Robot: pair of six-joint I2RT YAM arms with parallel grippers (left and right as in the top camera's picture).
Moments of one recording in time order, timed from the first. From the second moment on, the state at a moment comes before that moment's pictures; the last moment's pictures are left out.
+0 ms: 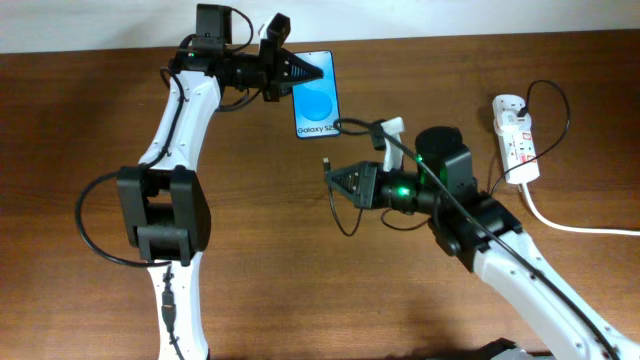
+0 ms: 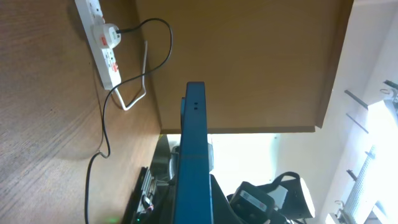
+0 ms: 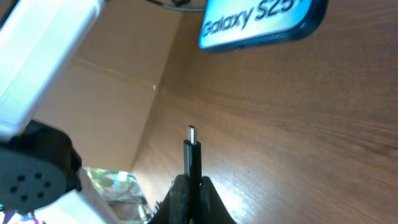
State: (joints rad) left arm -0.12 2.37 2.17 -0.67 1.54 -0.56; right arm 0.42 1.29 0.92 -0.11 -0.69 0.73
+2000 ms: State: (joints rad) left arm -0.12 2.37 2.17 -0.62 1.54 -0.58; right arm 0.35 1.48 0.92 0.17 -0.86 0.93
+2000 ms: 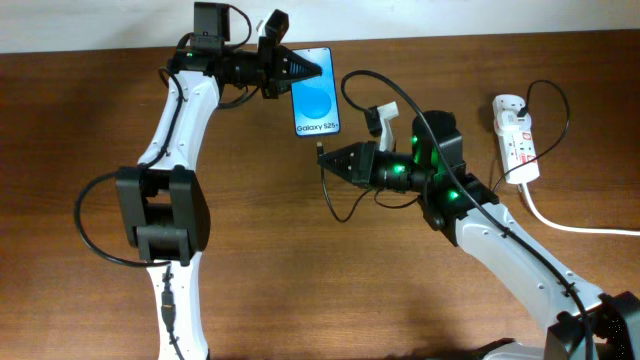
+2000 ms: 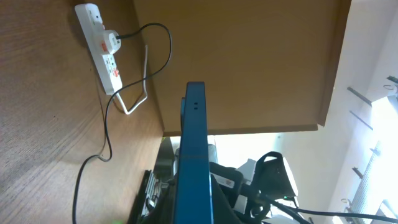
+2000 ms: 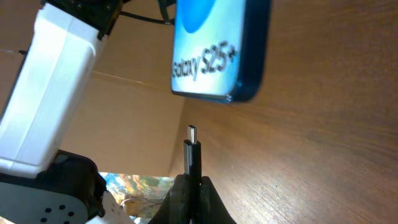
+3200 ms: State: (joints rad) left arm -0.13 2.37 2.17 -0.56 1.54 -0.62; right arm 0.35 1.49 0.92 0.22 -0.83 0.98
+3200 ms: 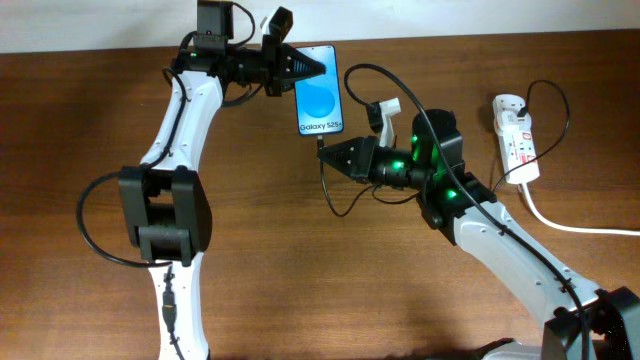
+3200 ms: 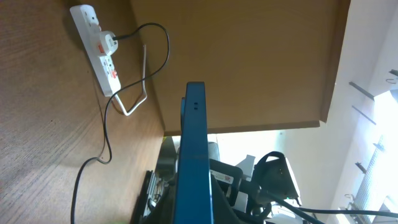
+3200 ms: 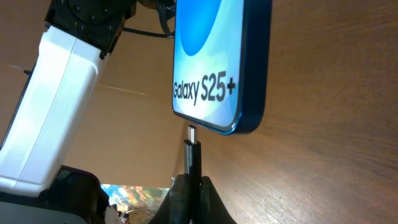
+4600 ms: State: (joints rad) left arm -0.13 2.37 2.17 -0.56 1.53 -0.62; right arm 0.33 1.49 0.92 0.22 -0.81 0.99
